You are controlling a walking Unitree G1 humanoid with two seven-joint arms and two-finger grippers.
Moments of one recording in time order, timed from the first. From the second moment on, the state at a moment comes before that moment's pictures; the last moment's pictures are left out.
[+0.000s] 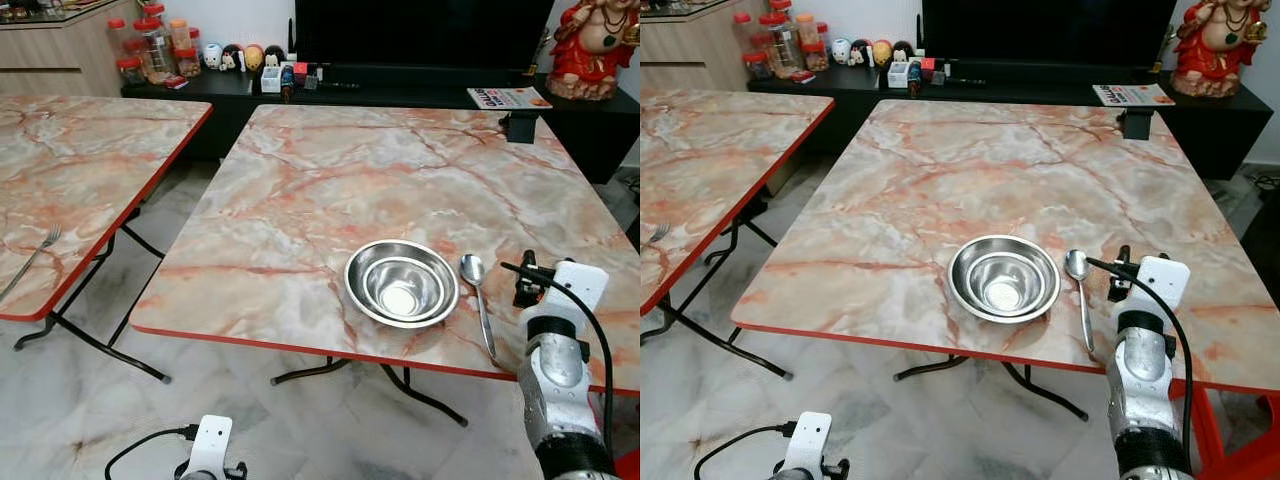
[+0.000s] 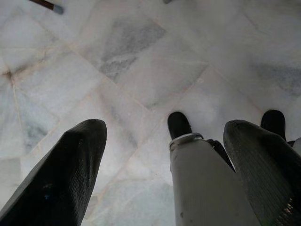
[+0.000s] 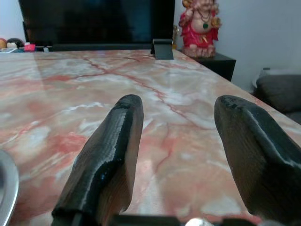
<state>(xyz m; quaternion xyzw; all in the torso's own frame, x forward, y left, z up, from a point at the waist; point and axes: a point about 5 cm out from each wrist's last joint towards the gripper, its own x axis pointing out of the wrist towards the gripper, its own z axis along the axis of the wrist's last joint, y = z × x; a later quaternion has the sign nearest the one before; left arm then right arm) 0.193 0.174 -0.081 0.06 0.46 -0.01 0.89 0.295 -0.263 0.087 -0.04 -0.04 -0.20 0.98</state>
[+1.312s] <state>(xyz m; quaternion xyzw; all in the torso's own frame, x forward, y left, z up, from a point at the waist) 0.192 0.174 -0.081 0.05 0.45 0.00 0.89 0.295 -0.251 0.087 -0.04 -0.06 -0.20 0.98</state>
